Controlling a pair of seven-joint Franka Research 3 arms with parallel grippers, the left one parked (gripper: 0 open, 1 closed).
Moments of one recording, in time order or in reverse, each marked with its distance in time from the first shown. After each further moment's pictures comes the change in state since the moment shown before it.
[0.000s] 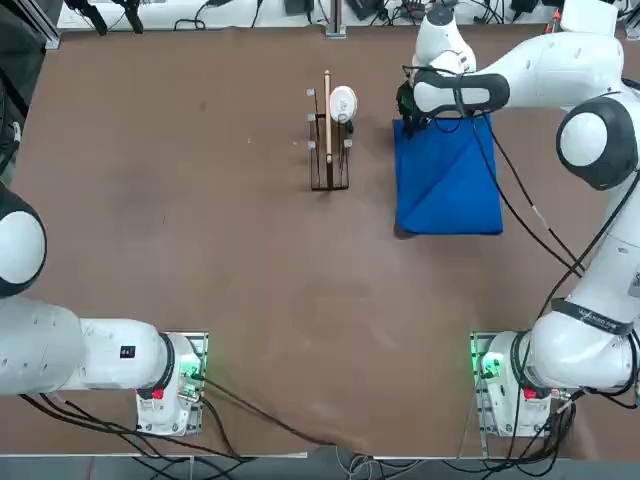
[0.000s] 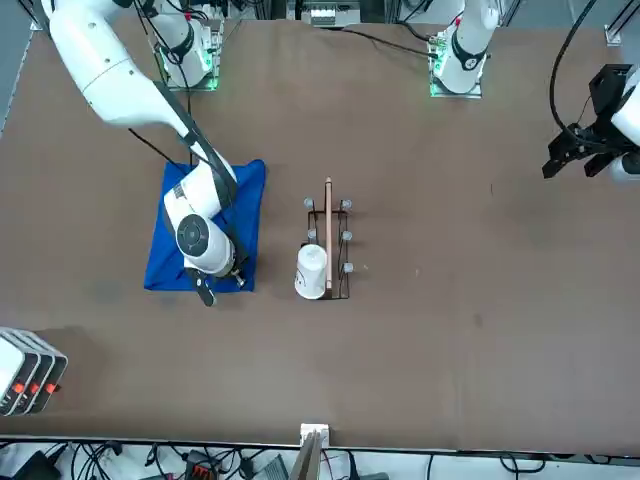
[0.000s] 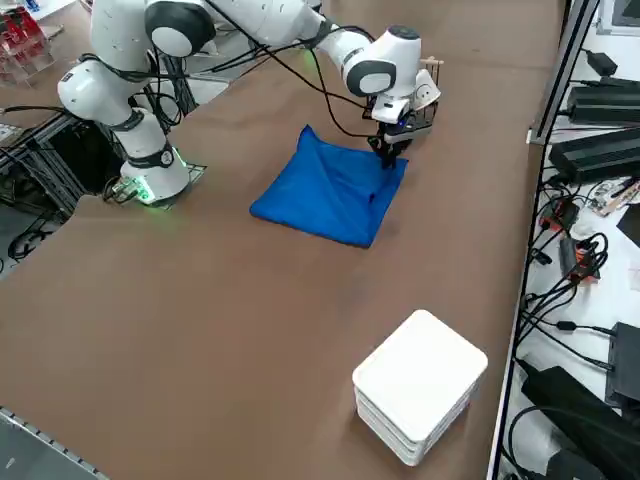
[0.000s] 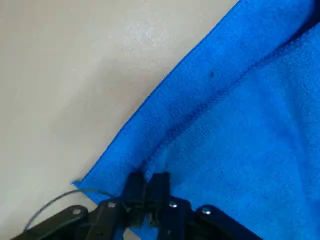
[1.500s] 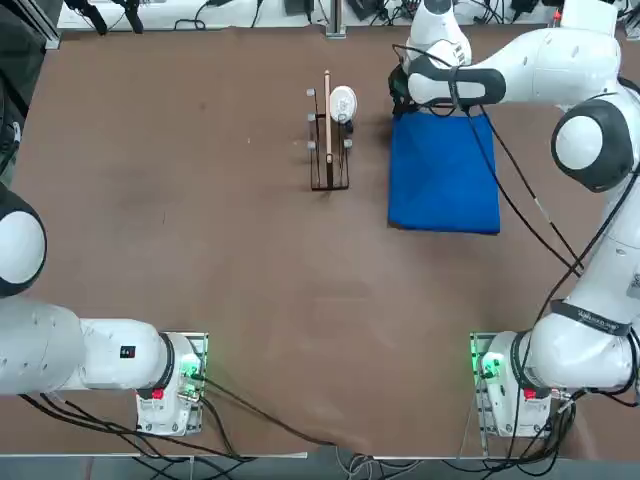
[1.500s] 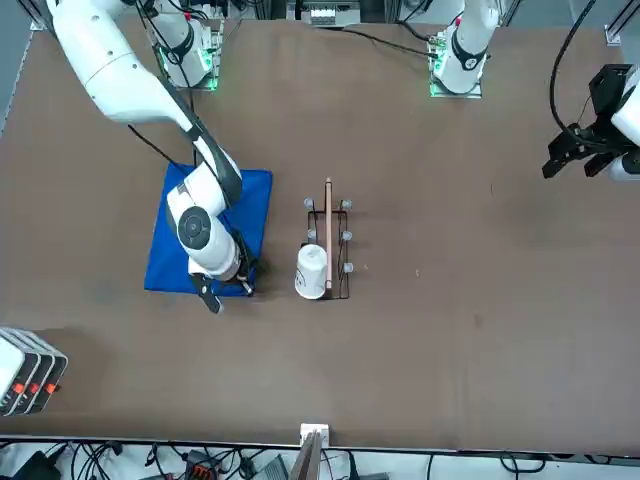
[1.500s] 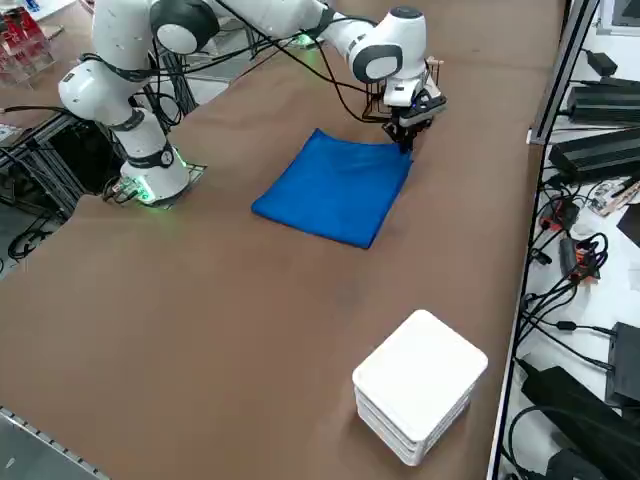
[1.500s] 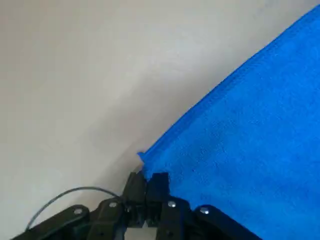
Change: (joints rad) arm 0.043 -0.001 0.005 0.073 -0.001 0.068 -0.055
